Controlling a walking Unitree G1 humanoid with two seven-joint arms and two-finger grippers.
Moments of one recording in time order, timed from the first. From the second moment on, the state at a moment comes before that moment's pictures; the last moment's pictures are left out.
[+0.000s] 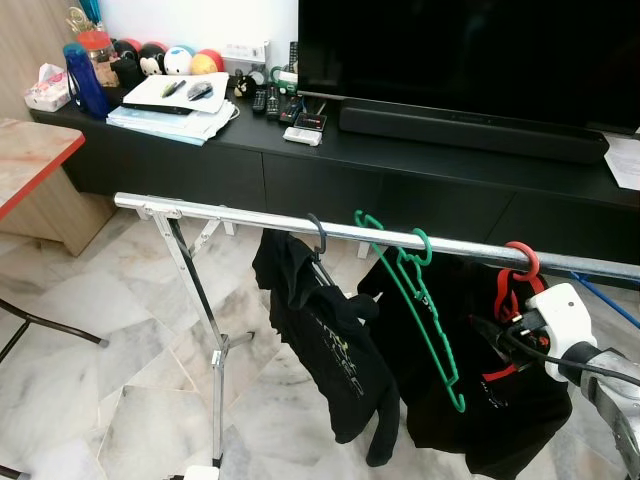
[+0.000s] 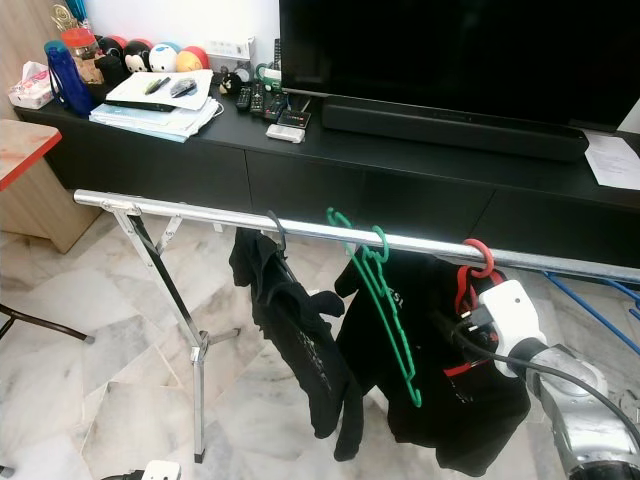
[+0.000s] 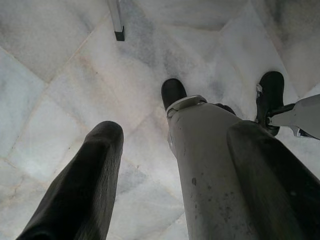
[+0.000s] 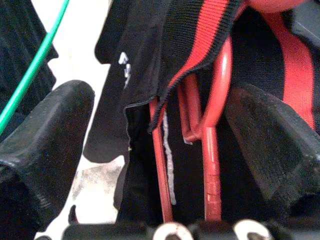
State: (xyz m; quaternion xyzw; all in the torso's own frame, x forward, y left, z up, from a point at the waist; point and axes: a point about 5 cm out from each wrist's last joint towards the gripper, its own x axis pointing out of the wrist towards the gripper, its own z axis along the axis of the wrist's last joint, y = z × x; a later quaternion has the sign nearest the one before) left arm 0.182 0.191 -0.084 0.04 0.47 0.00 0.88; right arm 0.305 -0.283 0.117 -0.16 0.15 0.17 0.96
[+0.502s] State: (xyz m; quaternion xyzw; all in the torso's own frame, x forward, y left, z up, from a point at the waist) left arm 0.182 0.201 -0.083 0.04 0.47 0.00 0.88; right arm 0.326 -0.296 0.136 -0.28 0.16 0.18 0.93
